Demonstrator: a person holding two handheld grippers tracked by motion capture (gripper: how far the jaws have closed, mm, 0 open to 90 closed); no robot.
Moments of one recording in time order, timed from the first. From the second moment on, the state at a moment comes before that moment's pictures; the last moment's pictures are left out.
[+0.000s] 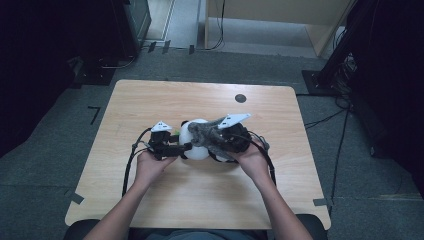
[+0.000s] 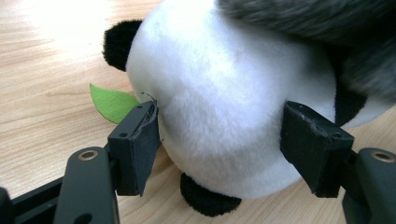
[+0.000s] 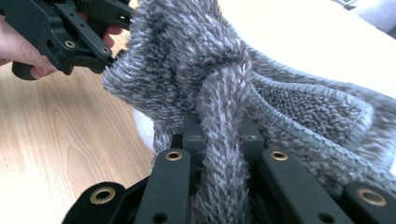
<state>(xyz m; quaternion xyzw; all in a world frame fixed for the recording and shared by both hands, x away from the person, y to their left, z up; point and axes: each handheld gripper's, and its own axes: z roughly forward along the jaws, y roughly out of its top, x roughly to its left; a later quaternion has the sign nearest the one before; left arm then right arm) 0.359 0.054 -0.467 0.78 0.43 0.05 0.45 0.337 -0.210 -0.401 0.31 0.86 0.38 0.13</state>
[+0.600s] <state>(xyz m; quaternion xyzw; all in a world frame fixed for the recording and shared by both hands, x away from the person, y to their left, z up) 0.363 0.055 -0.464 0.78 0.43 0.03 0.46 0.322 -0.279 -0.393 0.38 0.83 0.37 0.17</state>
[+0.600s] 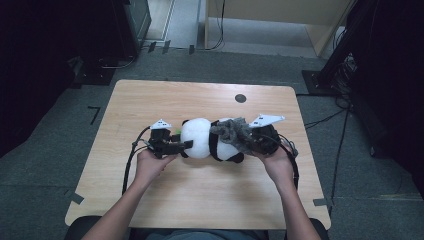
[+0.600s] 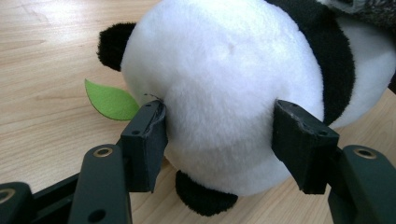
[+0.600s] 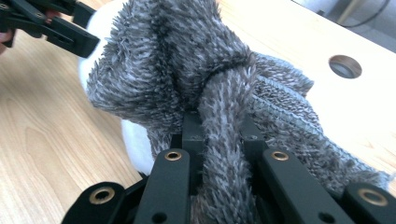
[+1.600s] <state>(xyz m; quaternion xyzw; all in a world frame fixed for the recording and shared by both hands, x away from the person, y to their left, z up) 0.362 0.052 -0.466 0.79 0.40 0.06 0.46 0.344 -0.304 -0.417 0.45 0.78 0.39 0.18</state>
